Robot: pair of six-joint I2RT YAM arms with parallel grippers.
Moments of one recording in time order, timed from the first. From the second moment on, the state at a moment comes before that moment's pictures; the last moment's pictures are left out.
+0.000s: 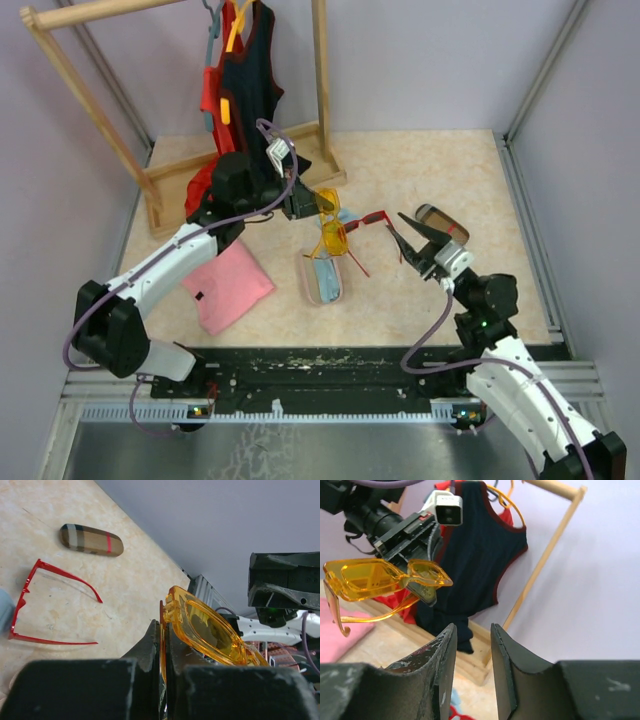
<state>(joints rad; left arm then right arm) -0.52 1.42 1.11 0.19 0.73 -0.61 0.40 0.52 0.33 0.70 -0.42 -0.20</state>
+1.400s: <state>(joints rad) -0.40 1.43 0.92 0.57 1.04 -1.05 0.82 1.05 0.90 0.08 -0.49 -1.23</state>
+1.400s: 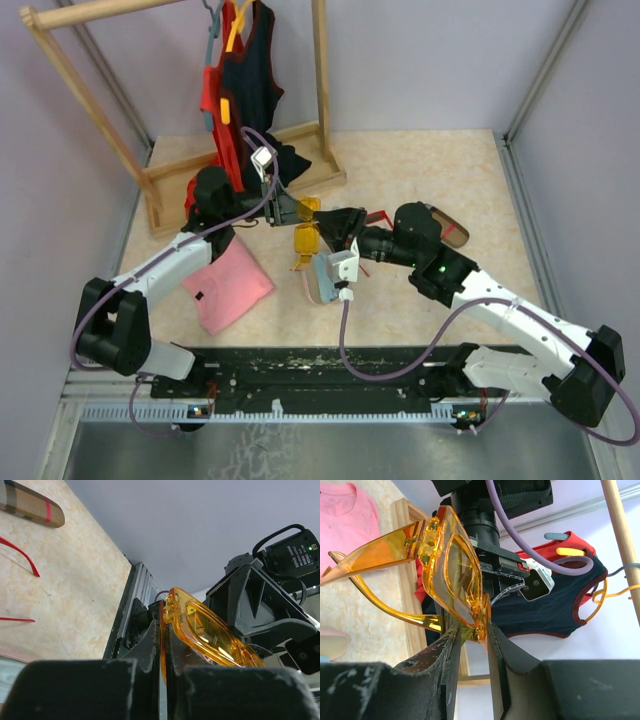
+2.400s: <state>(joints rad) -0.40 1.47 0.89 0.70 1.09 -1.12 0.84 1.08 0.93 0.10 -0.50 -1.23</state>
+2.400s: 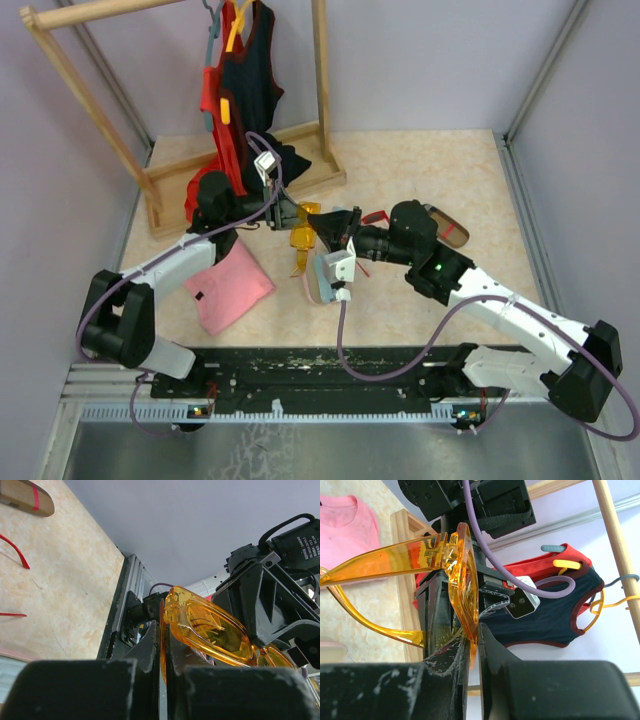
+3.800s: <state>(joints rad) -0.38 1.23 0.85 0.43 1.07 -0.86 0.72 1.11 1.13 0.02 -0.31 -0.26</state>
